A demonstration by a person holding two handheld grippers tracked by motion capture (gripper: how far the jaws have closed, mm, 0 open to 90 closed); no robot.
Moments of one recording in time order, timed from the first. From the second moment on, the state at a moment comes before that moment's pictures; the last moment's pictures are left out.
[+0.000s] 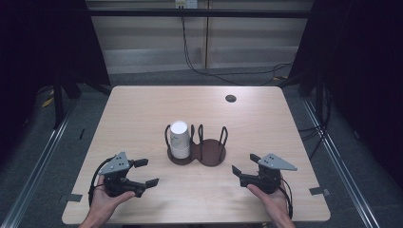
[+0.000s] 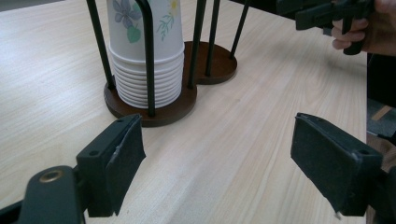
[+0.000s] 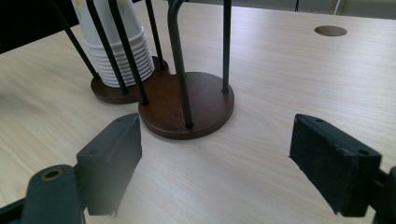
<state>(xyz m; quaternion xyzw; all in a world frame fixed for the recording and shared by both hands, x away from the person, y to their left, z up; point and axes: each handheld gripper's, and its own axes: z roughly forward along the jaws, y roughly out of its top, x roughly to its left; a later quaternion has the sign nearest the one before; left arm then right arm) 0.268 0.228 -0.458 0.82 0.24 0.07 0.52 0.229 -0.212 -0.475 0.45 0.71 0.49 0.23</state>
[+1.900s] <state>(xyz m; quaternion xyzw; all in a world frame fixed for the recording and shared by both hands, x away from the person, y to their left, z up) 0.306 0.206 -0.379 0.85 0.21 0.04 0.49 0.218 -0.206 -0.469 0.44 0.72 0.50 0.20</state>
